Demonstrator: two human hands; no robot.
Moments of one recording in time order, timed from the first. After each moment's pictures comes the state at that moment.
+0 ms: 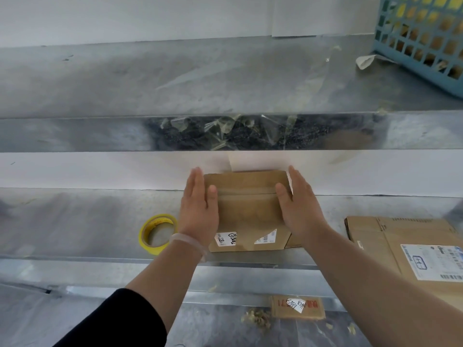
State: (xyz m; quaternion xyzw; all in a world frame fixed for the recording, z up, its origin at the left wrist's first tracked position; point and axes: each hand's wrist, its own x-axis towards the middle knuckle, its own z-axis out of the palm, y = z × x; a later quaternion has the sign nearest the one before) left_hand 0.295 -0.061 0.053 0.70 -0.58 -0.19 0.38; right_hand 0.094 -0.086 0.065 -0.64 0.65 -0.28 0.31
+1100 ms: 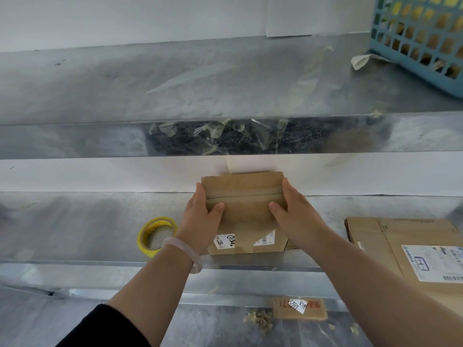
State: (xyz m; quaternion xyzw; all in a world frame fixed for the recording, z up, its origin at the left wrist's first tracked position) left_hand 0.293 -0.056 0.065 0.73 -0.54 -0.33 0.27; right_hand 0.091 -0.077 0.075 -0.65 0.65 -0.16 0.36
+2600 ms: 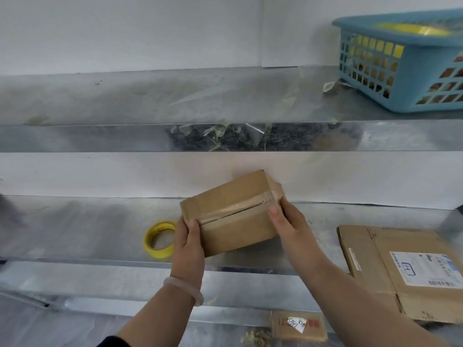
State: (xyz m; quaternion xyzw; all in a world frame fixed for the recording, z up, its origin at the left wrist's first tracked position) left_hand 0.276 0.015 0.054 0.63 -0.31 -0.37 0.61; right_hand 0.087 -0.020 0.074 -0.56 0.58 -0.36 0.47
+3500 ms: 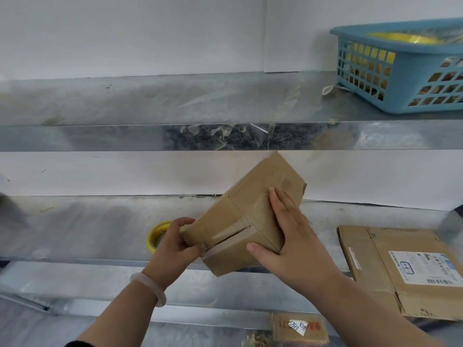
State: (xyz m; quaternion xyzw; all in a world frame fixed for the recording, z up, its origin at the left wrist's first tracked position) left_hand 0.341 0.026 0.046 0.61 -0.49 -0.44 0.44; right_hand 0.085 0.017 0.105 -0.78 0.53 -0.24 0.23
